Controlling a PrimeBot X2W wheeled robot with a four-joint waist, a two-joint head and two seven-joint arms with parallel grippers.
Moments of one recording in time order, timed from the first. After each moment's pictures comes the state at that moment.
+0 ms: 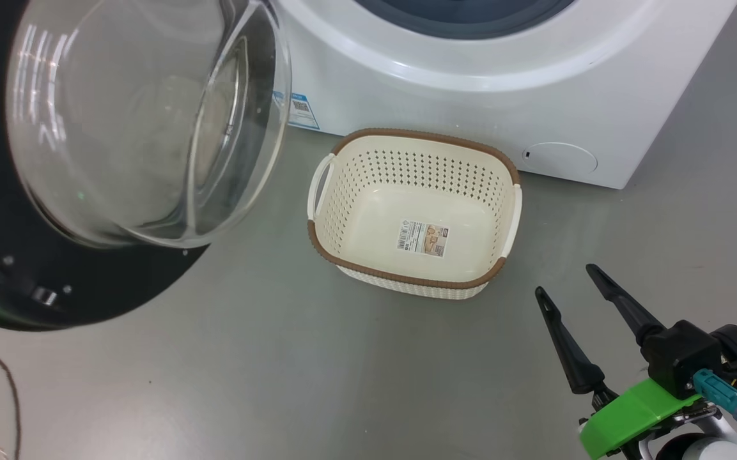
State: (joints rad) left arm -0.56 0.41 0.20 0.76 -1.88 -0.12 0.54; right arm -0.02 -0.17 0.11 -0.23 0.10 0.12 0.06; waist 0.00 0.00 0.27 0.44
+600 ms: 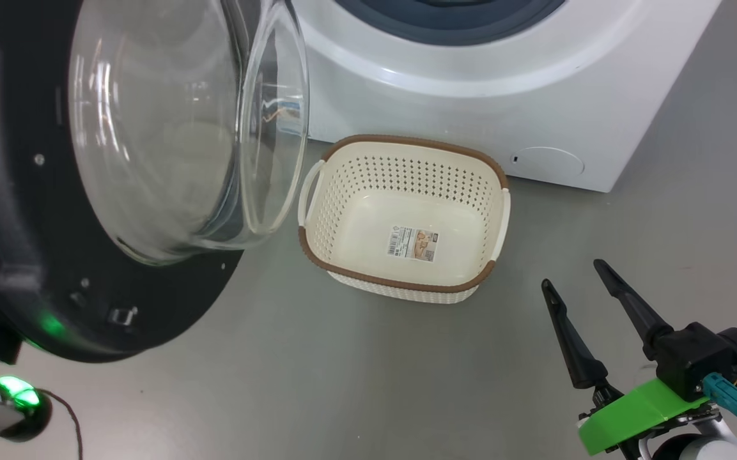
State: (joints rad) left arm -0.35 0.29 0.22 0.44 -1.88 -0.12 0.74; right arm -0.02 -0.13 0.08 -0.21 0.10 0.12 0.01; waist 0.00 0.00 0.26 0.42
